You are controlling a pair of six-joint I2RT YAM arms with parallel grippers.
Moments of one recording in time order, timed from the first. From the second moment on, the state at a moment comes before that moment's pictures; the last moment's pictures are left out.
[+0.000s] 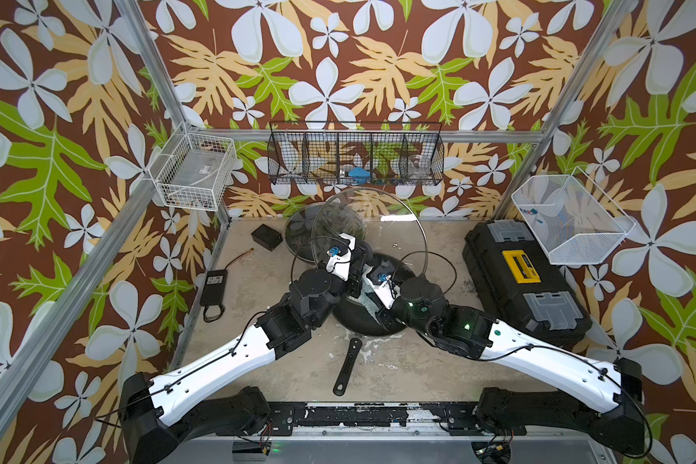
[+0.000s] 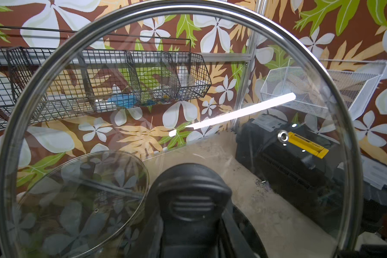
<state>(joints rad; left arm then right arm) -0.90 1.11 0.97 0.11 -0.37 -0.12 1.01 1.18 1.06 -0.33 0.23 -0.05</state>
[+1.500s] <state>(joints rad) -0.91 0.98 0.71 0.06 0.00 1.47 0.96 1.45 1.56 -0.47 0.37 -0.26</state>
